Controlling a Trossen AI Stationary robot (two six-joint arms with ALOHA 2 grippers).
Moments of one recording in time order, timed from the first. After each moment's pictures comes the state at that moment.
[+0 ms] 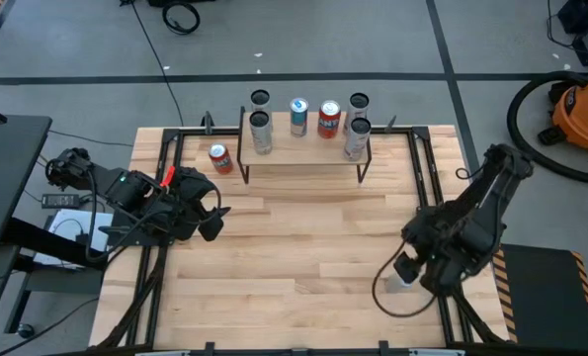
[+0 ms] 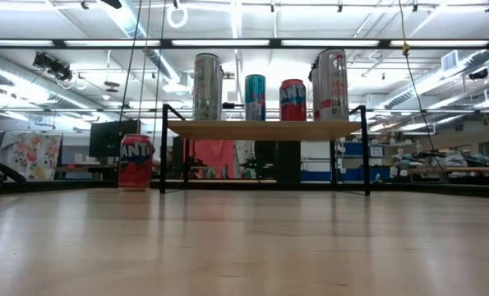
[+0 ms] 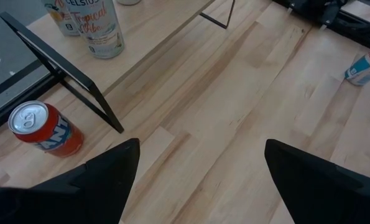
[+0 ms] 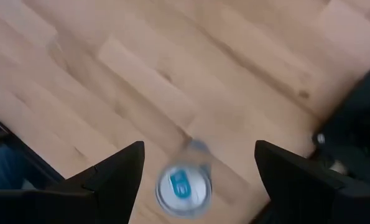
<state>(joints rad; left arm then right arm) -0.47 1.16 1.40 -1.29 -0.70 -0.98 0.90 1.33 1.33 -1.50 0.31 1.84</state>
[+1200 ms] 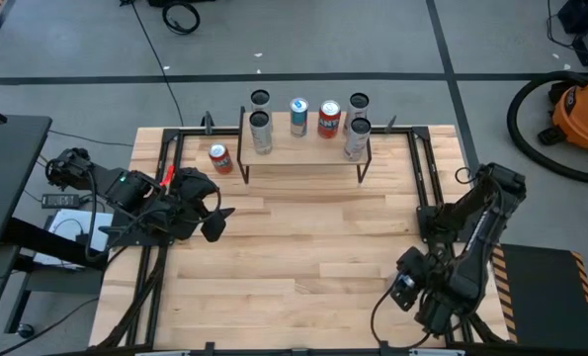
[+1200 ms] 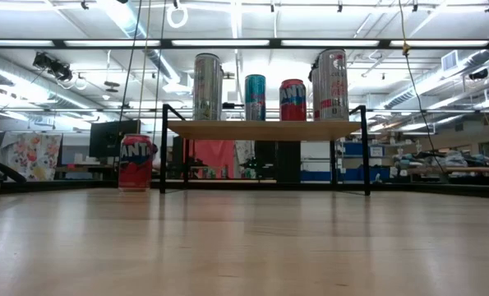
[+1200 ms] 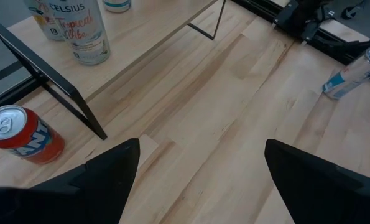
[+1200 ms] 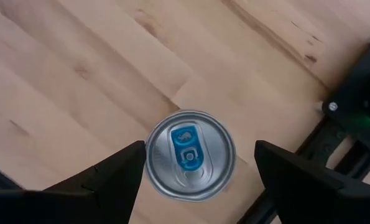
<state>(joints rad) -0.47 1.16 1.40 -1.21 -0.70 -0.98 1.03 1.58 1.28 -1.43 0.24 1.96</state>
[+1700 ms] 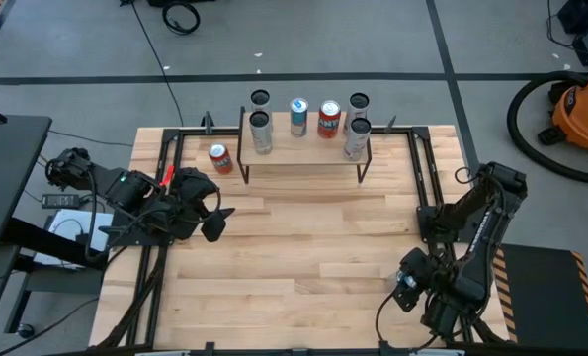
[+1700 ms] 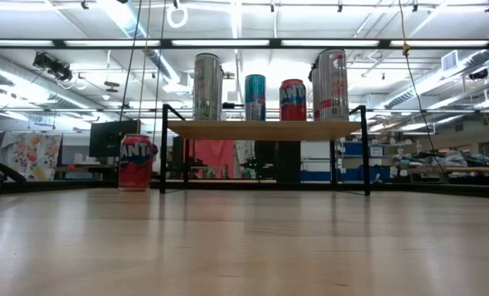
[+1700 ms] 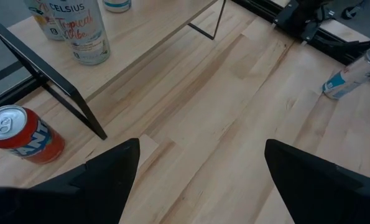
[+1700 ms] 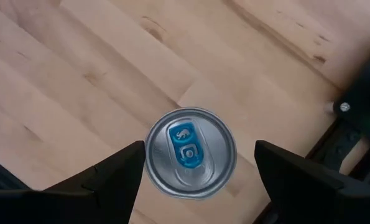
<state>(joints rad) -0.47 1.16 1.40 -1.21 -0.70 -0.98 1.07 1.56 1.26 -1.40 0.29 2.01</state>
